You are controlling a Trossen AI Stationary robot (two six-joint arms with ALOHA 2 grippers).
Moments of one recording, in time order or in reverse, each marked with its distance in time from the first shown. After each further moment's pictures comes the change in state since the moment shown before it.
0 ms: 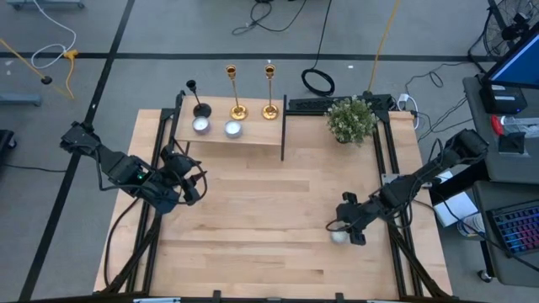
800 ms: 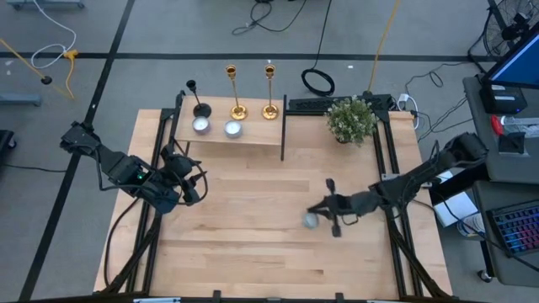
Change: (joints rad) left arm 0.000 0.000 0.000 -0.001 0.000 0.069; right arm -0.107 0.044 -0.018 0.688 0.250 -0.395
